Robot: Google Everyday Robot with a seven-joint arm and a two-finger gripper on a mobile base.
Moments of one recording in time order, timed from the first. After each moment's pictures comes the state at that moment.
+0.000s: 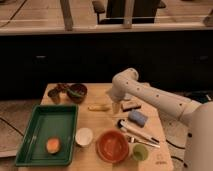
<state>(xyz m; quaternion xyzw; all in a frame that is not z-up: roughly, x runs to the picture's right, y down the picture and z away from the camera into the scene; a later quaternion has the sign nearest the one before) 0.041 0.090 0.873 -0.24 -0.16 -0.13 0.95</state>
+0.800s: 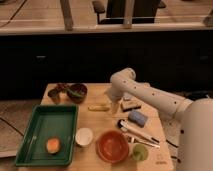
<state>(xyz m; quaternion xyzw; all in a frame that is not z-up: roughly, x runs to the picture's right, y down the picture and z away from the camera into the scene) 0.037 0.093 0.885 -0.26 -0.17 -0.14 0.94</state>
